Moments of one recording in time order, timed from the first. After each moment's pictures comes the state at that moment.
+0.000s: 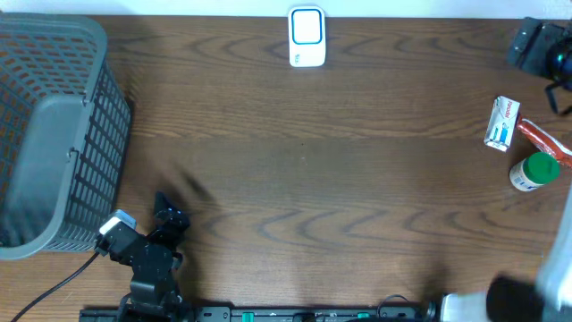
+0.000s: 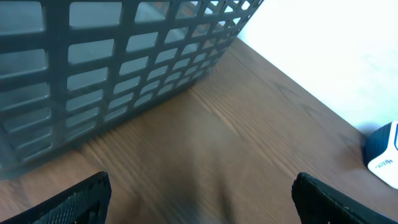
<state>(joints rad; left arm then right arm) -0.22 0.01 0.15 -0.53 -0.58 -0.70 -0.22 1.56 2.00 -1.12 -0.02 0.11</state>
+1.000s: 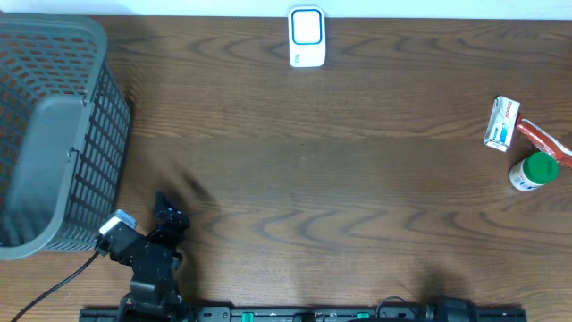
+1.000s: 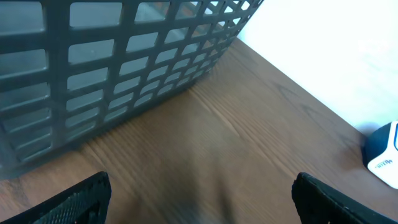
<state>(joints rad) -0.22 0.01 0.15 -0.53 -0.58 -0.70 -0.11 0.51 2.01 -1.55 -0.02 0.10</state>
